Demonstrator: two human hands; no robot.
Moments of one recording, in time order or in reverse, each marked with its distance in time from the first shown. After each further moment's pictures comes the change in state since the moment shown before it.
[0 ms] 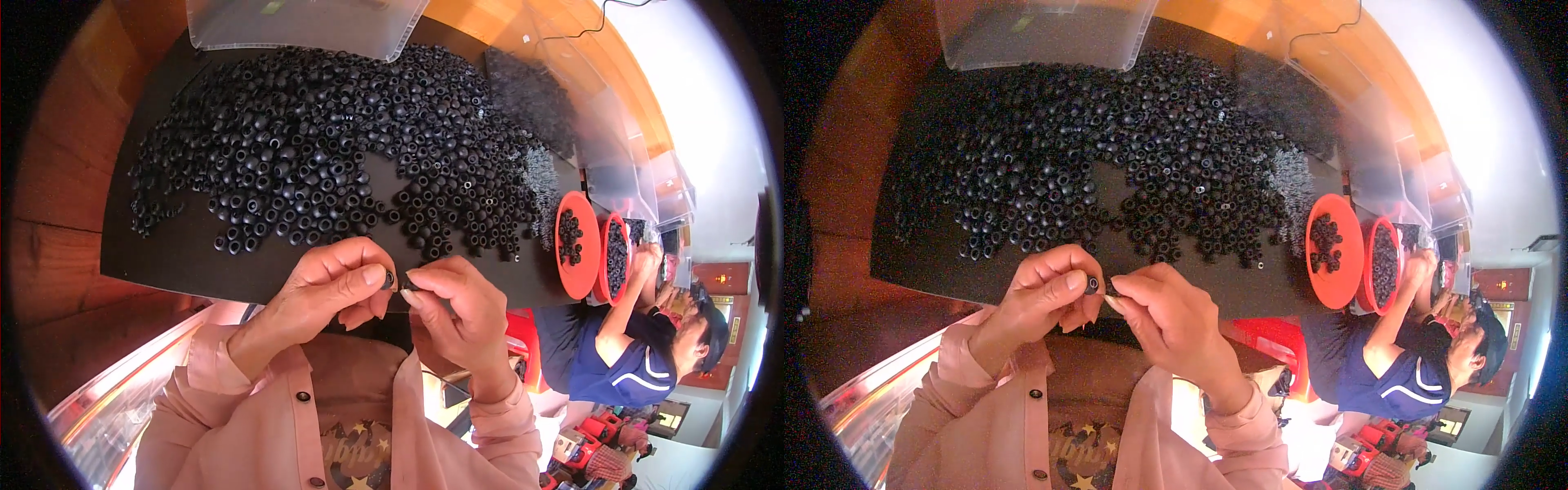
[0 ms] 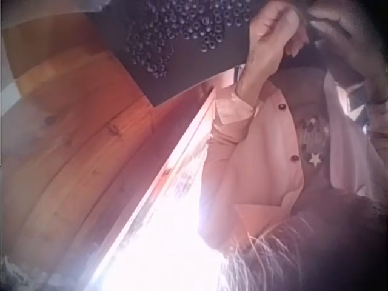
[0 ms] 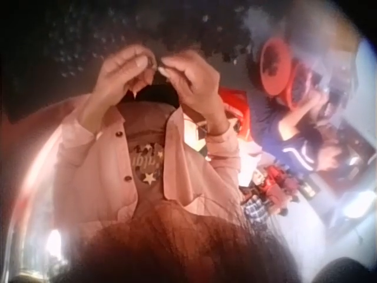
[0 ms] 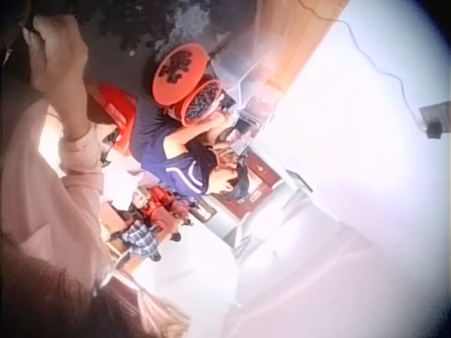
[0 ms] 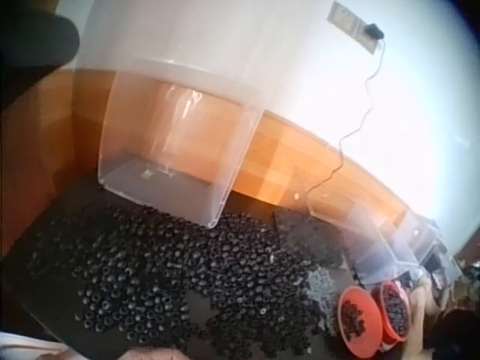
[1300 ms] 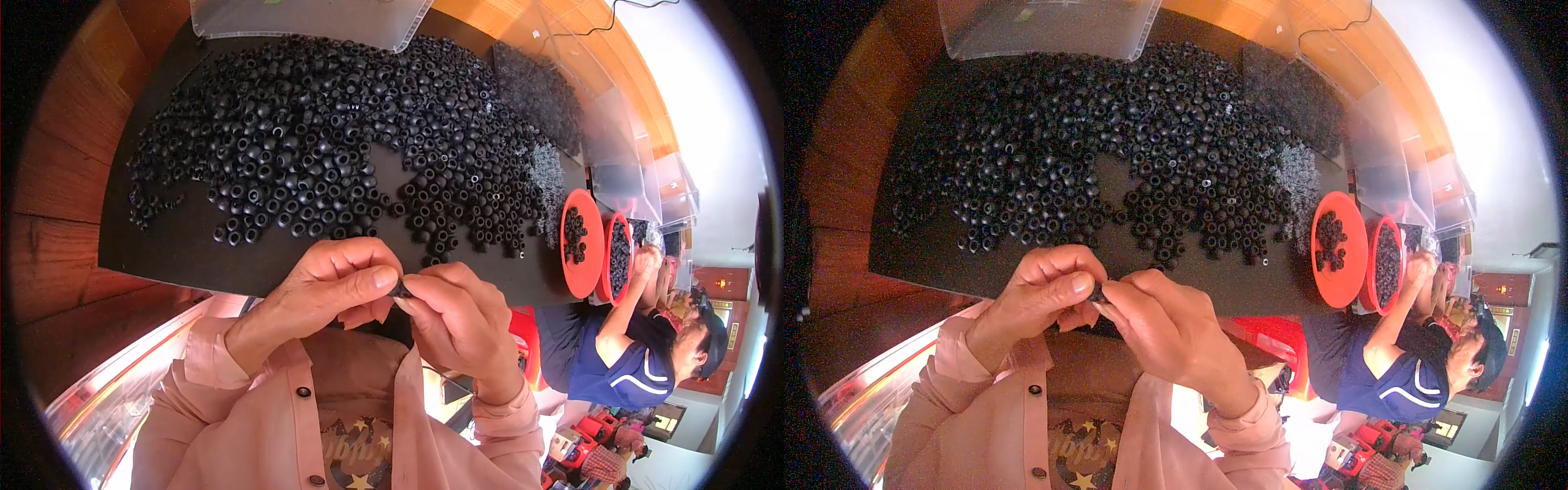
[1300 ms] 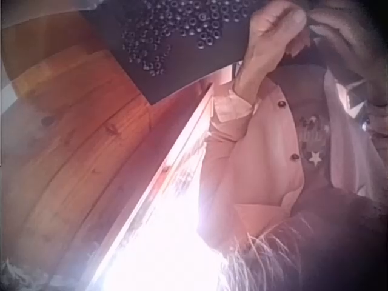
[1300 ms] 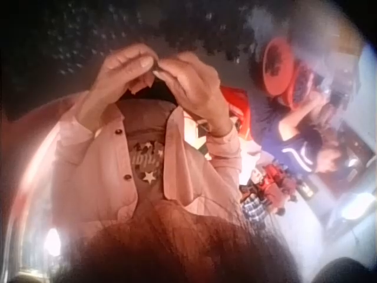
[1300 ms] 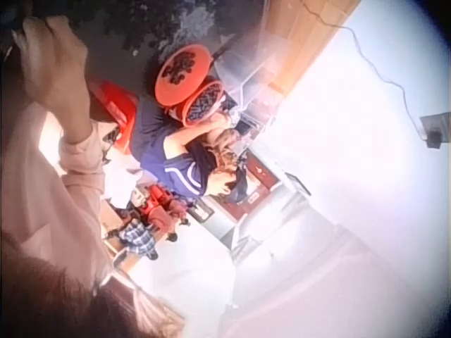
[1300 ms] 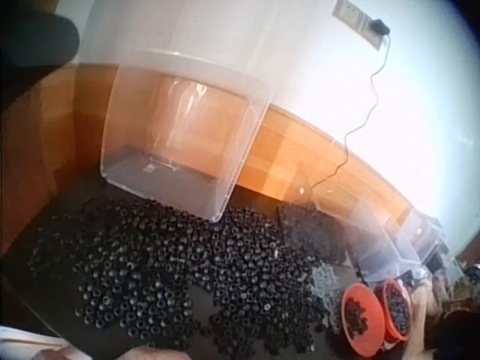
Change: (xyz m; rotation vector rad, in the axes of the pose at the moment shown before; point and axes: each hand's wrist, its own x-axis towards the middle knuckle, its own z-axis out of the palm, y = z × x) left_hand -0.001 0.009 0.003 0.053 -0.006 -0.104; right_hand 0.005 -0.008 0.001 -0.111 0.003 -0.160
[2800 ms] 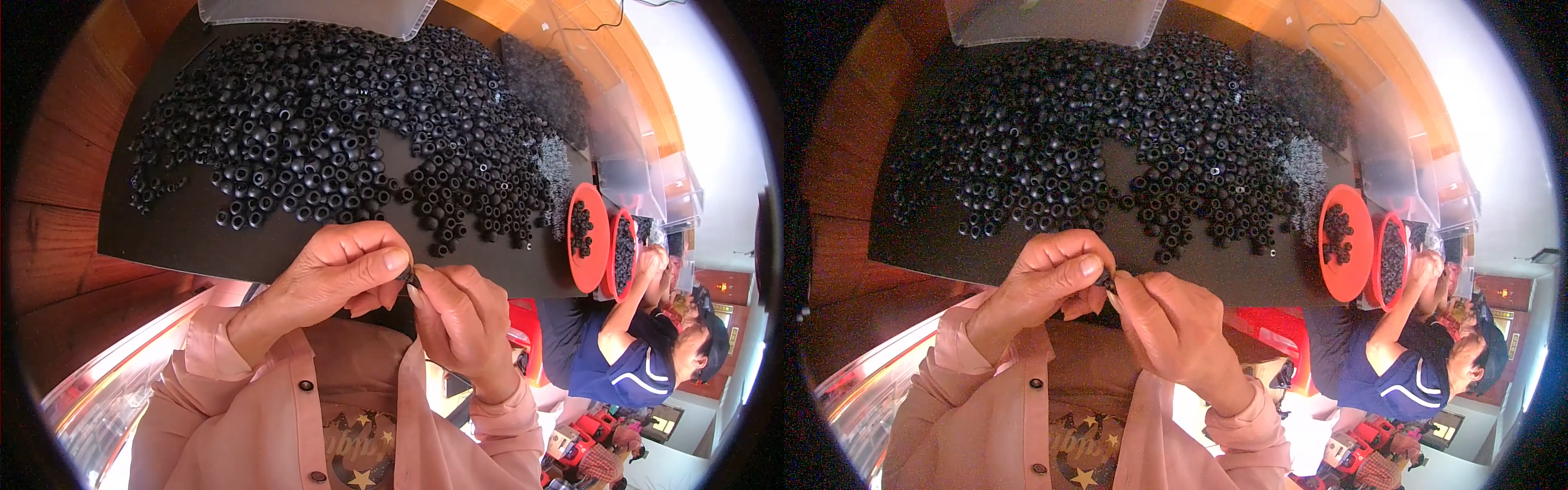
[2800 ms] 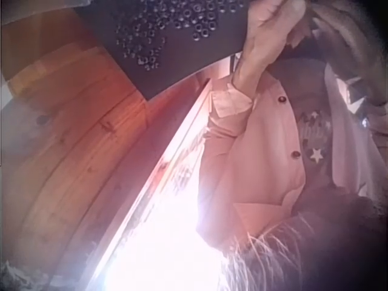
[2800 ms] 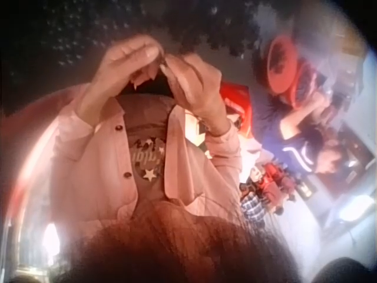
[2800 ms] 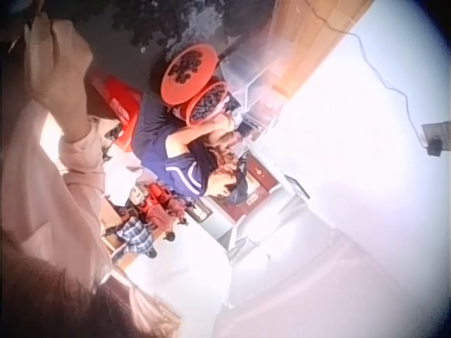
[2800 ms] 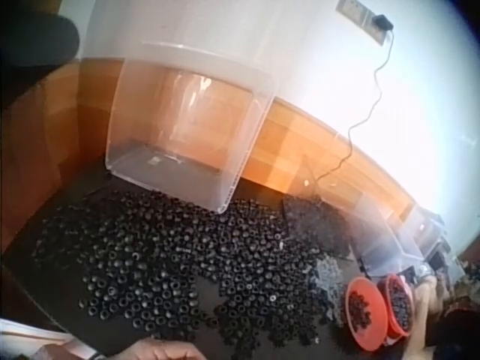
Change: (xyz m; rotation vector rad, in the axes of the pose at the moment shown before) left_hand 0.002 -0.001 0.005 0.044 0.050 0.021; right_hand -0.017 -0.002 0.004 -0.193 -0.035 -0.047
